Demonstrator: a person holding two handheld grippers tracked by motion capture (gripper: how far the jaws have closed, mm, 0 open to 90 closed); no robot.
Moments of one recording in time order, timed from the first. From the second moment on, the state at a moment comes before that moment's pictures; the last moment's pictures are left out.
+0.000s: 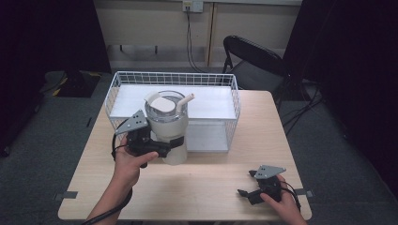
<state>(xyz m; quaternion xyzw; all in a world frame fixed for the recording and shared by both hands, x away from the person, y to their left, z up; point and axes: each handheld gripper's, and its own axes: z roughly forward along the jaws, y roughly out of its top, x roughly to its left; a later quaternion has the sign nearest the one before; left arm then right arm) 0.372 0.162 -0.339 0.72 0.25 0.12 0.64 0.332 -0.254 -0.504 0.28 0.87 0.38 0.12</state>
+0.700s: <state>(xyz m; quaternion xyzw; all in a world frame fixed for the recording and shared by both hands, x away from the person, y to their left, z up) 0.376 0.169 -0.303 0.71 0.25 0.12 0.64 0.332 -0.254 -0.504 0.28 0.87 0.38 0.12</state>
